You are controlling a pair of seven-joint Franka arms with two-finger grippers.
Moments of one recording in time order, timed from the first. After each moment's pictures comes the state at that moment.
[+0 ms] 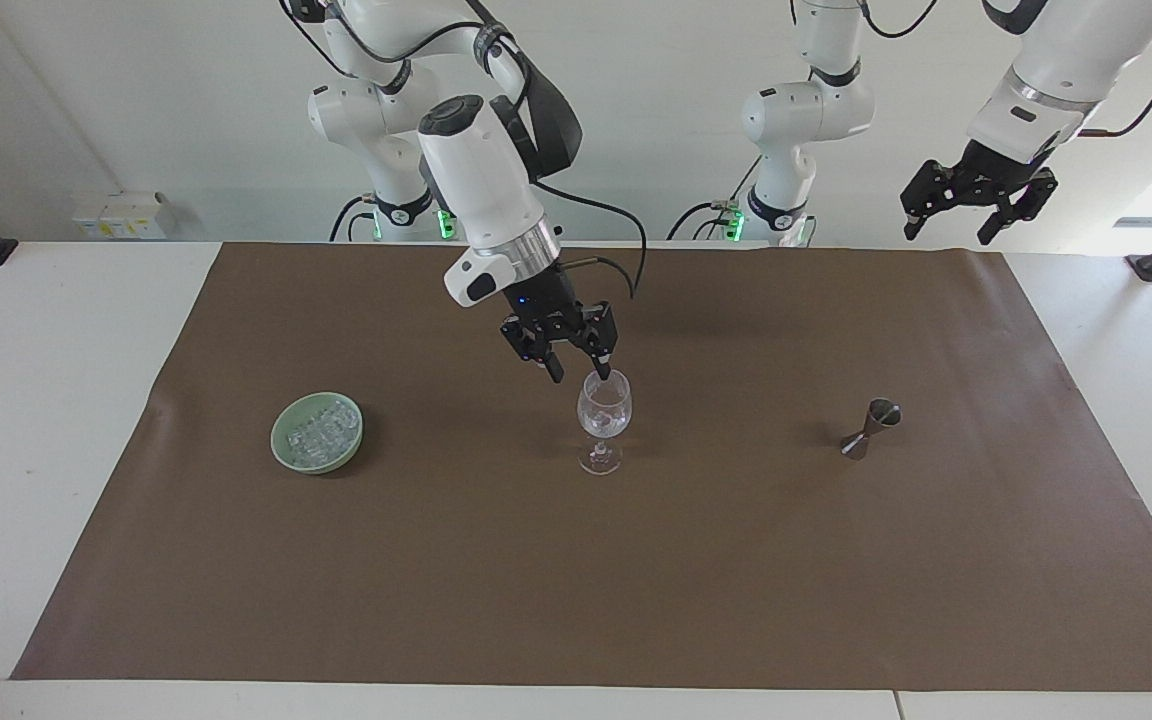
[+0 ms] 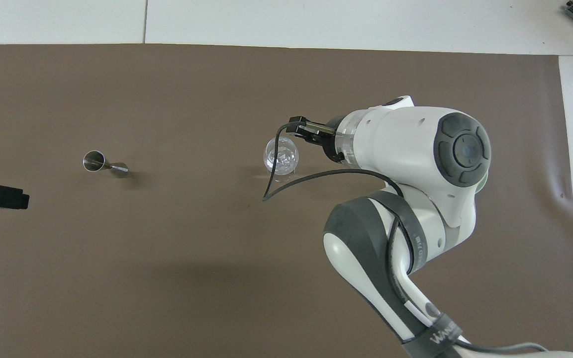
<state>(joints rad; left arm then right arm) 0.09 -0.19 -0.11 -1.73 -0.04 1.53 0.11 0.28 0.17 0.16 -1.77 0.18 2.35 0.64</state>
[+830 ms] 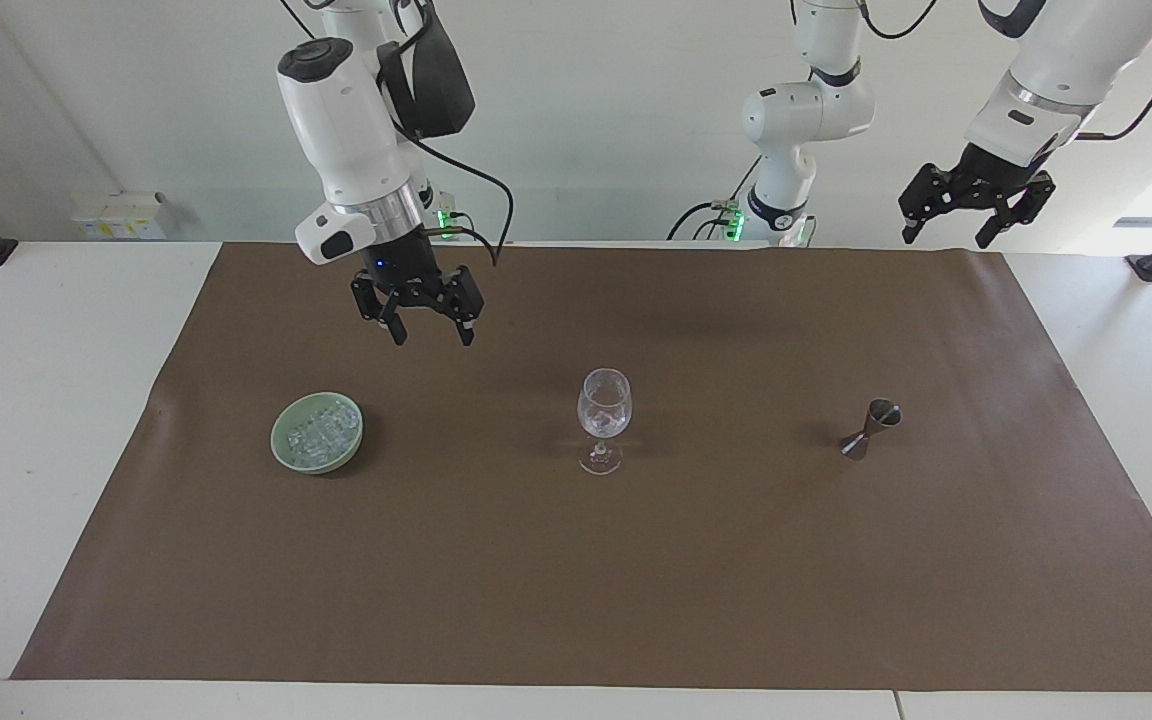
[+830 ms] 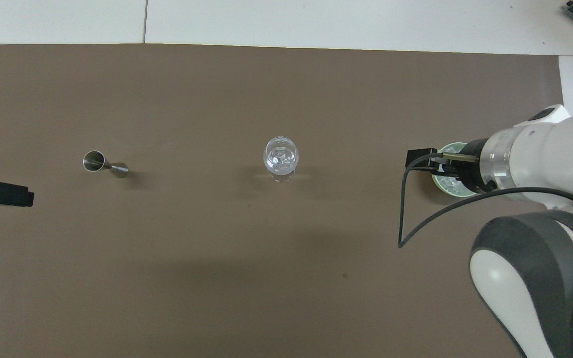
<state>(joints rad) 0.09 -0.18 -0.11 -1.74 -0.04 1.55 0.10 0.03 -0.12 0.16 -1.89 0.08 1.93 0.35</state>
